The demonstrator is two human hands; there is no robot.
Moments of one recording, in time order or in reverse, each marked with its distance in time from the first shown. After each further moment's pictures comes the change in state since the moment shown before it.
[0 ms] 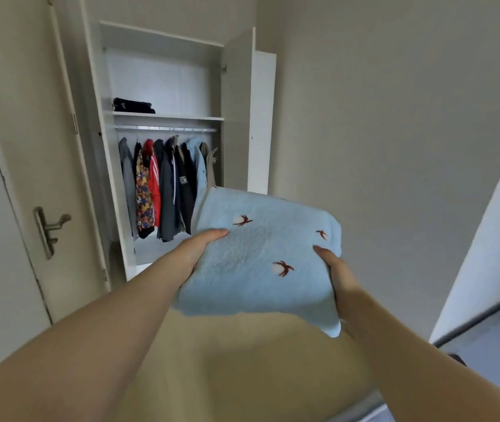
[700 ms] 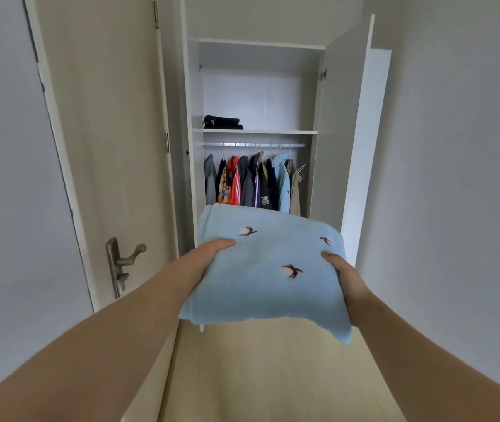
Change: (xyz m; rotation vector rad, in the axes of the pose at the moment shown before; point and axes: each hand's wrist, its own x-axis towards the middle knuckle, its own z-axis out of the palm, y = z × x) left_hand 0.185 0.066 -0.208 -0.049 0.278 -0.085; right_hand 0.256 0.032 0.259 -0.018 -0.416 0.162
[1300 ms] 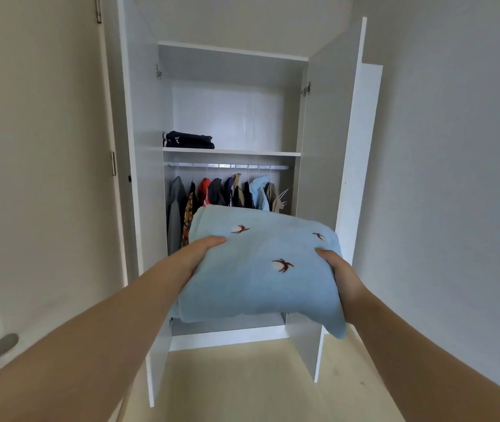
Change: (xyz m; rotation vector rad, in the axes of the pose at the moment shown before) left_hand 0.268 0.144 0.103 0.025 -0.014 0.044; right_hand 0.273 -0.138 -0.070 0.004 -0.020 -0.069
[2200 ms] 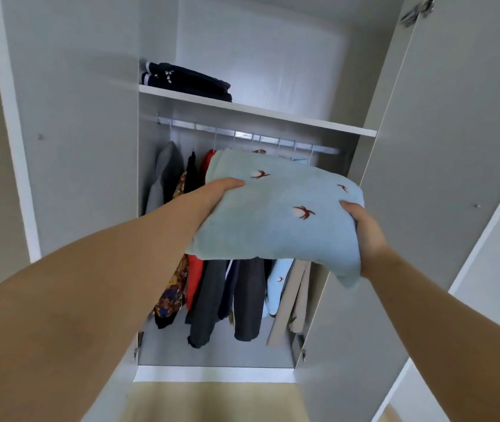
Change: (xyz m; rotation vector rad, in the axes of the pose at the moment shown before) left_hand 0.476 0.154 -0.030 0.113 0.008 0.162; right_hand 0.509 -0.063 0.047 -0.080 0.103 -0.056
